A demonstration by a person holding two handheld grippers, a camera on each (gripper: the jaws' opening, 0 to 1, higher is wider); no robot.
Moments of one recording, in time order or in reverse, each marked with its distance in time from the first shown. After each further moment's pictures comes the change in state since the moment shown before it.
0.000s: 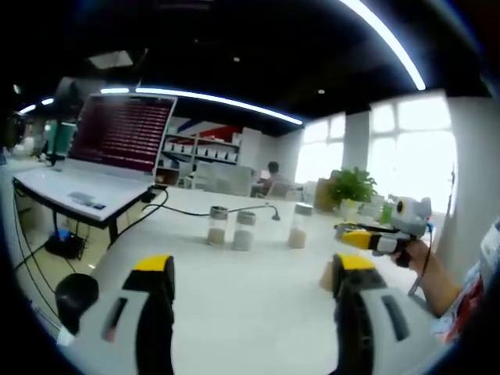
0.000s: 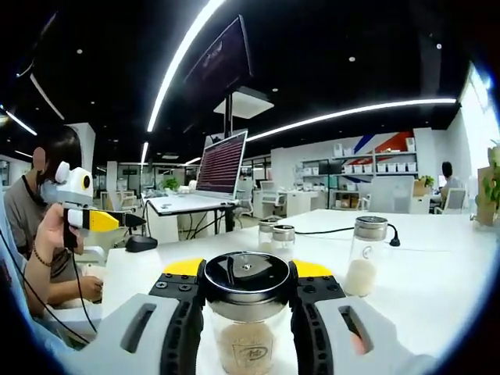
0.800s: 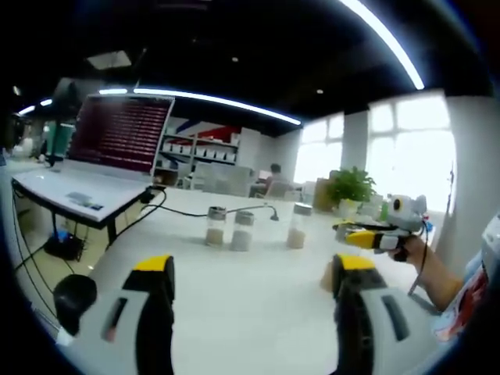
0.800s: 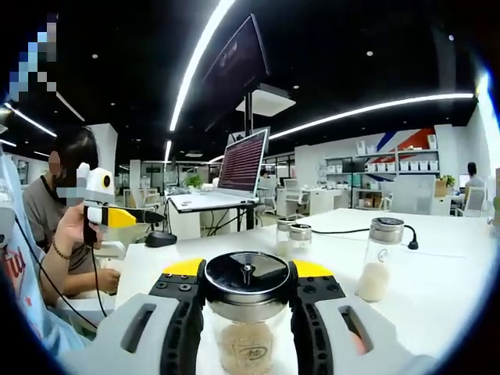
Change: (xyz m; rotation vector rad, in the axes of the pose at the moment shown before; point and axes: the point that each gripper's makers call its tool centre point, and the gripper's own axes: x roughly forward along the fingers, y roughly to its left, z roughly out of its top) left arm 0.000 -0.002 0.001 0.006 -0.006 -0.007; right arm -0.003 0.007 0.000 -0.007 0.014 0.149
